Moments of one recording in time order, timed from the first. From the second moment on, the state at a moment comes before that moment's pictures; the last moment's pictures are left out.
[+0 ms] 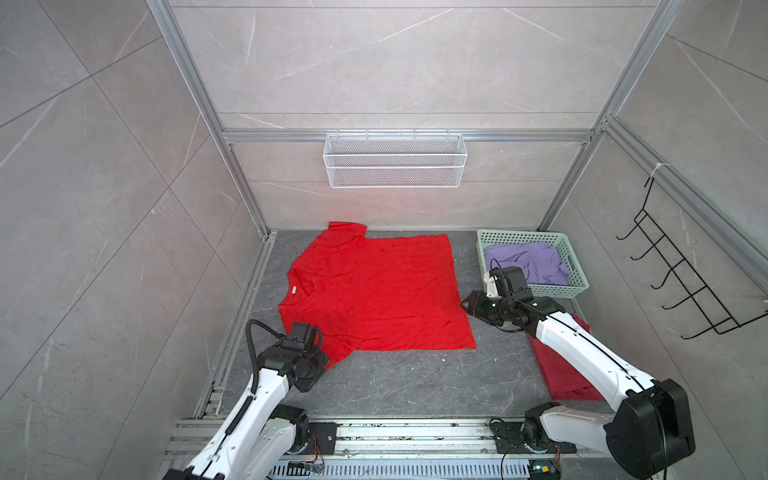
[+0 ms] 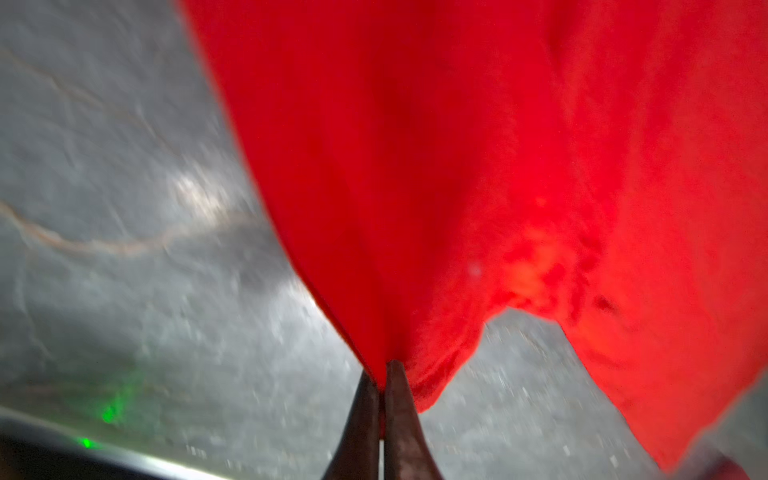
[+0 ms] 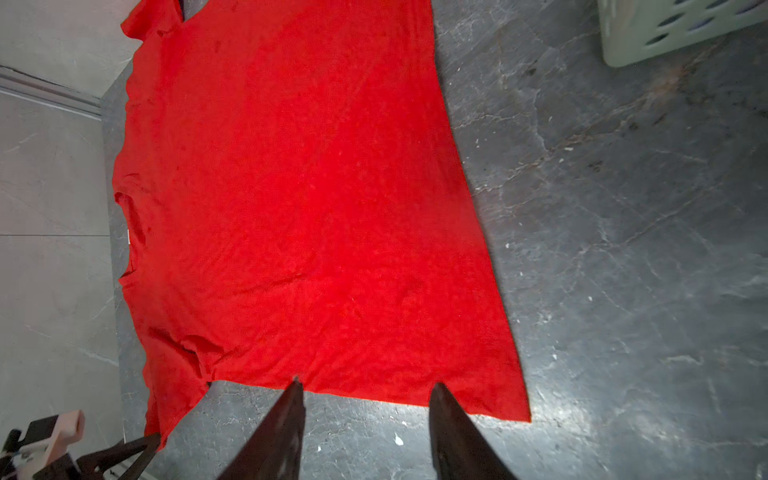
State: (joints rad) left arm -0.29 0.79 0.52 -0.97 0.09 -1.11; right arm 0.32 1.25 0.90 -0.55 -0.21 0.65
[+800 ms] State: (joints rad) left arm -0.35 1.05 0.88 -1.02 -0.06 -0.97; right arm 0.32 1.32 0.89 -0.55 -0.18 0.65
